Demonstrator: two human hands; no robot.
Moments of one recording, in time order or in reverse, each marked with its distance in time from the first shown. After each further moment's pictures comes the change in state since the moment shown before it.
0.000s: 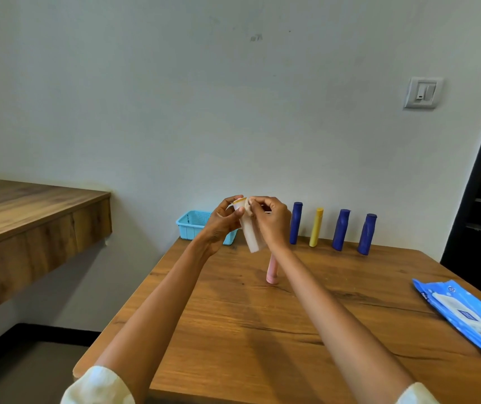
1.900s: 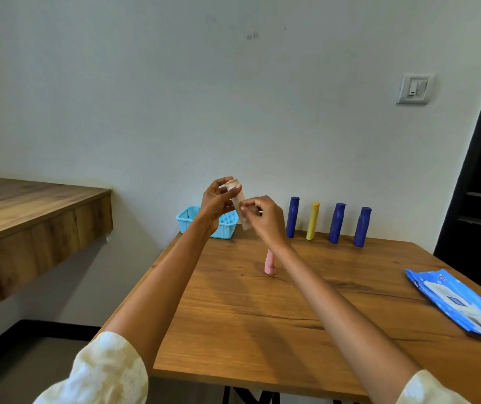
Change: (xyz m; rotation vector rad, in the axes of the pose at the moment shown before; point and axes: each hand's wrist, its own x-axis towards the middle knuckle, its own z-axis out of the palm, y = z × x) left_hand 0.009 0.028 0.007 0.053 0.236 0.025; right_hand -0.014 -0.003 -0.007 -0.133 -0.221 -0.048
